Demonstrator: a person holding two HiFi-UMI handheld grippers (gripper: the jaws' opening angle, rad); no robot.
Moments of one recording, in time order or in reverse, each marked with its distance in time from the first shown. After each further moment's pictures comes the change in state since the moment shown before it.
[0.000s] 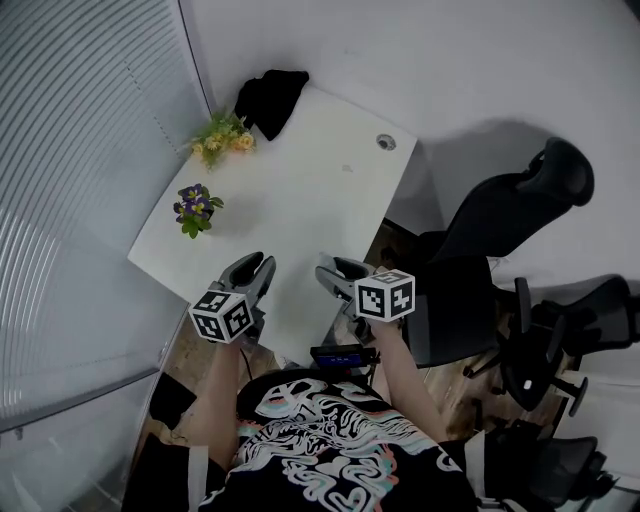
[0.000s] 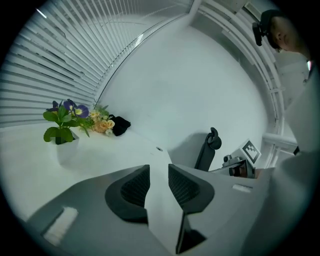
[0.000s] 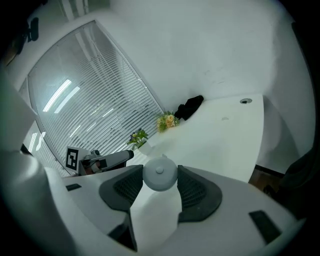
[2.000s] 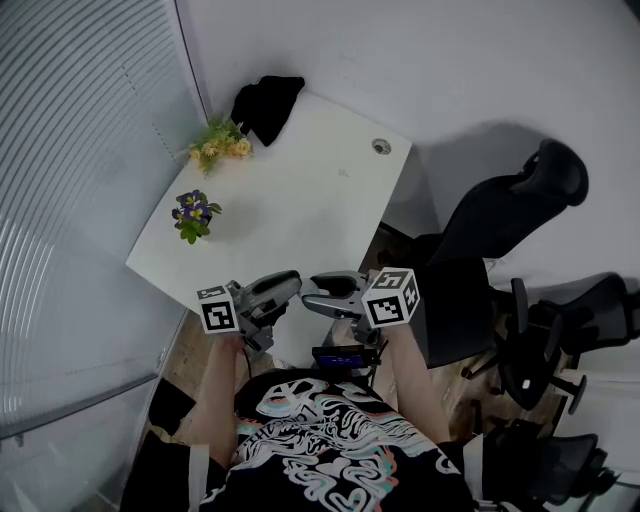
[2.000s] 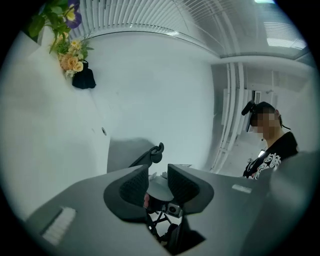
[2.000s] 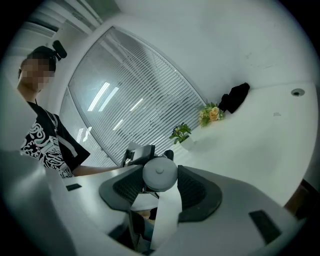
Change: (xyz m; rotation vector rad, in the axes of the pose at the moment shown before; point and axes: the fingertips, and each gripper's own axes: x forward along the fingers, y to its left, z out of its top) left arm -0.004 -0.086 0.007 -0.471 -0.014 -0.723; right arm -0.014 0.080 -0.005 -0.133 0.099 0.471
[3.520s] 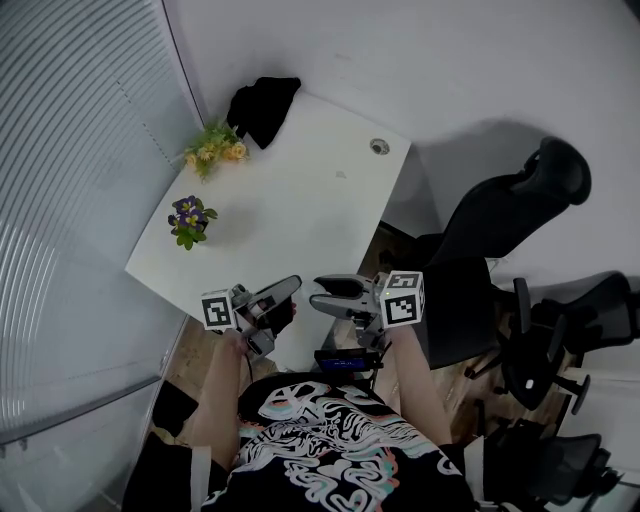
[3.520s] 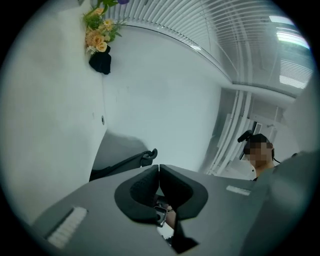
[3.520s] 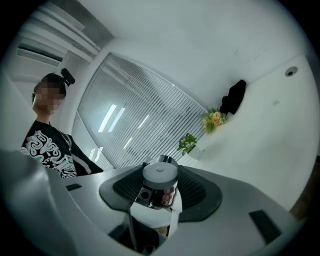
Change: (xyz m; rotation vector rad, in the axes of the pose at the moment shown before) left arm 0.015 0.001 0.004 -0.265 -0.091 -0.121; right arm -0.027 0.001 0.018 0.119 -0.179 0.155
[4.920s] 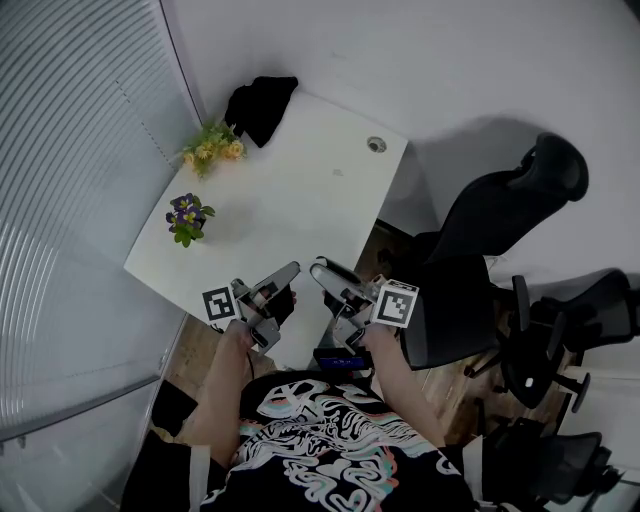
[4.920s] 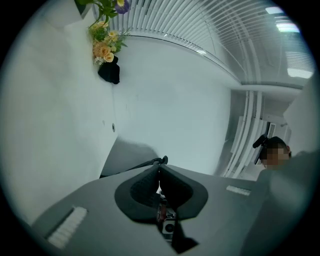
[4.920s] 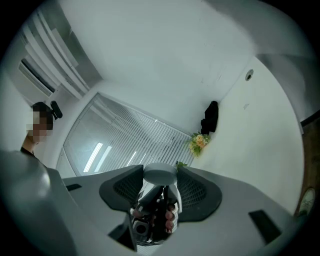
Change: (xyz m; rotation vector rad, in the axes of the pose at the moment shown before) left arm 0.010 0.007 0.013 -0.016 -0.089 0.130; right arm -0.013 -0.019 0.039 0.206 -0.444 -0.111
